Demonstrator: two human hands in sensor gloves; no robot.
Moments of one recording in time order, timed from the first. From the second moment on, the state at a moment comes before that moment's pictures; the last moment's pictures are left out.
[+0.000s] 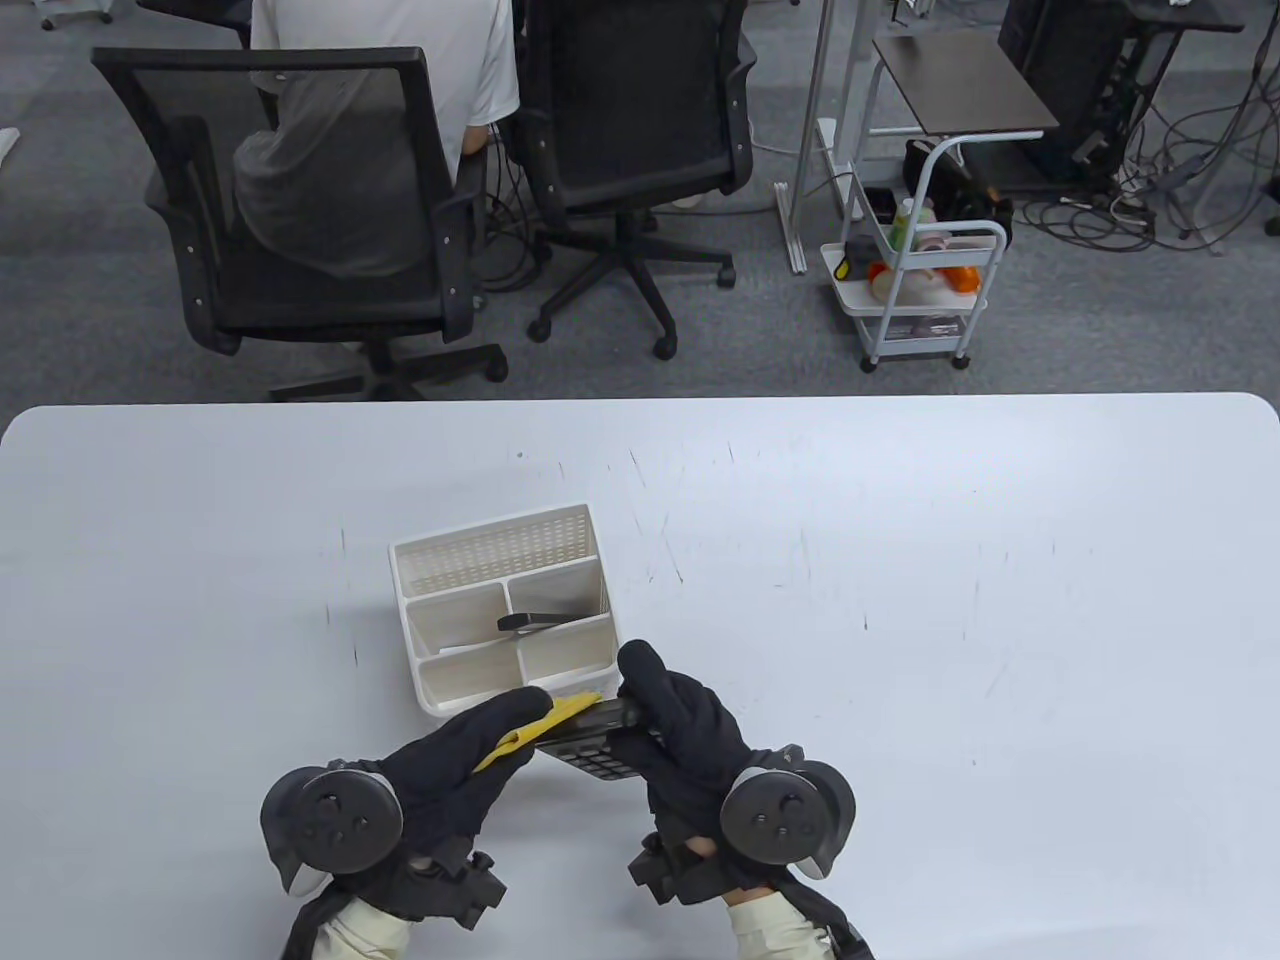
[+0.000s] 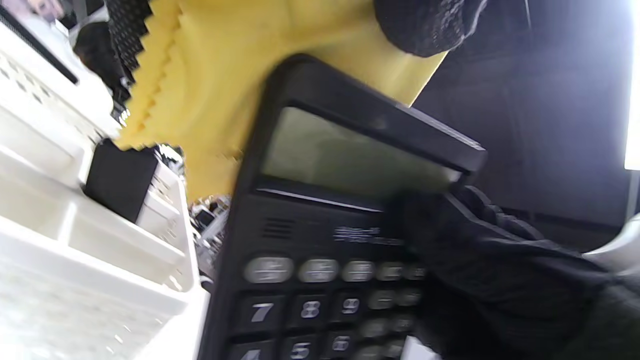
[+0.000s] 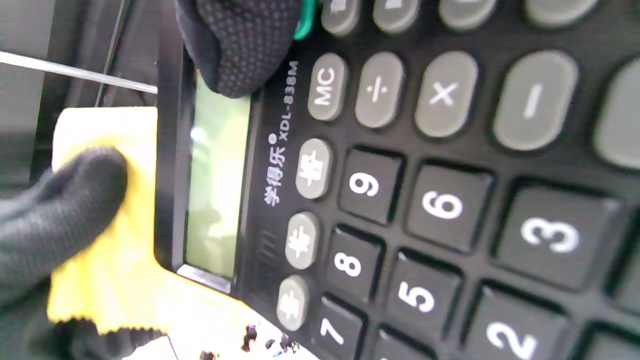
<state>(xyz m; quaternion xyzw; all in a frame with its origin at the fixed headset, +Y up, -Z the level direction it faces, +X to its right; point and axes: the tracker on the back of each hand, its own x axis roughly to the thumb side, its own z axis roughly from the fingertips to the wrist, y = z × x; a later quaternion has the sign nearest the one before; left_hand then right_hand) -0.214 -0.667 -0.244 0.14 -0.26 0.40 0.87 0.047 -0.683 -0.257 0.24 -0.23 0.84 0.43</state>
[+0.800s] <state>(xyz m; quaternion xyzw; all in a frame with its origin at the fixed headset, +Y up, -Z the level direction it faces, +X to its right) -0.216 -0.677 -0.252 0.08 -0.25 0.40 0.88 0.036 -0.675 -0.246 0.25 -0.28 0.85 0.36</state>
